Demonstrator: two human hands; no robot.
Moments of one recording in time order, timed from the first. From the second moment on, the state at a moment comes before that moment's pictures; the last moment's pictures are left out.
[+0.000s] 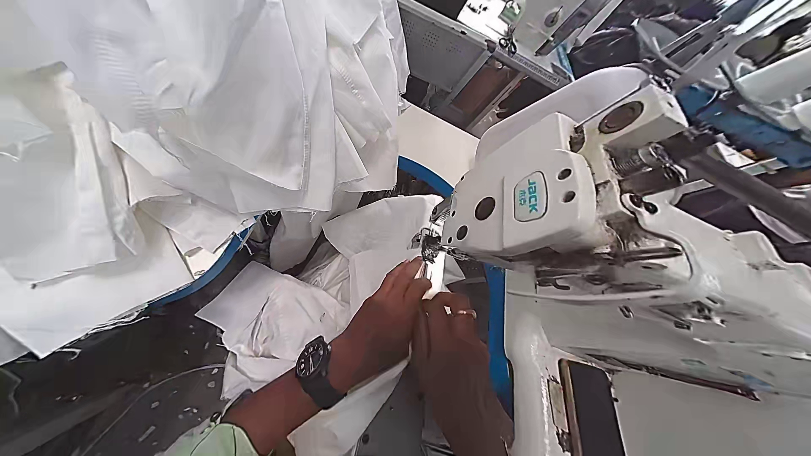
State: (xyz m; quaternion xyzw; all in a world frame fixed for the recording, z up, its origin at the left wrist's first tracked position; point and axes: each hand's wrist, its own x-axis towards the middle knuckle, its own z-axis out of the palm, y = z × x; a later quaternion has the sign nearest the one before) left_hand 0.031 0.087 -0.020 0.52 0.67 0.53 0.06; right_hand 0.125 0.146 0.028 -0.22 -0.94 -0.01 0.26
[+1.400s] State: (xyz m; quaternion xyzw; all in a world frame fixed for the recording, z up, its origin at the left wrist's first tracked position) left_hand 0.074 0.002 -0.015 0.46 0.66 0.58 0.10; right_hand 0.161 0.060 0.066 -0.24 -0.95 -0.16 0.07
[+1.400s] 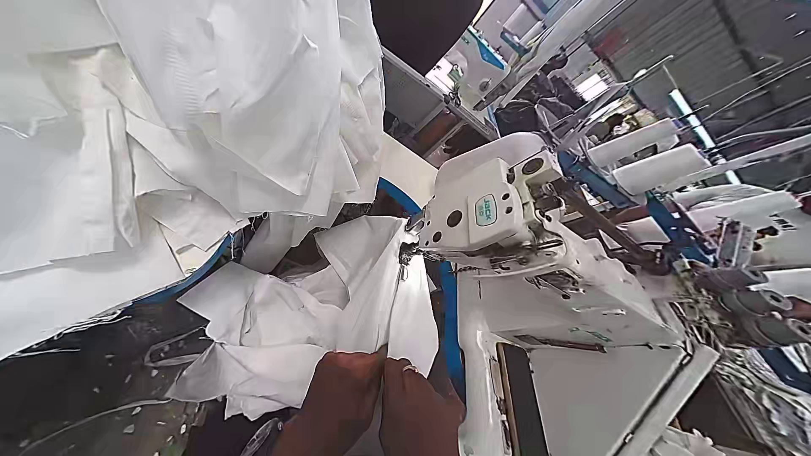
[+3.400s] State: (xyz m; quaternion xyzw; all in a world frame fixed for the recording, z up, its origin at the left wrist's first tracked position) left_hand 0.071 0.015 -0.026 0.49 0.67 0.56 -0.05; right_hand 0.163 0.055 0.084 -0.26 -0.96 -0.04 0.04
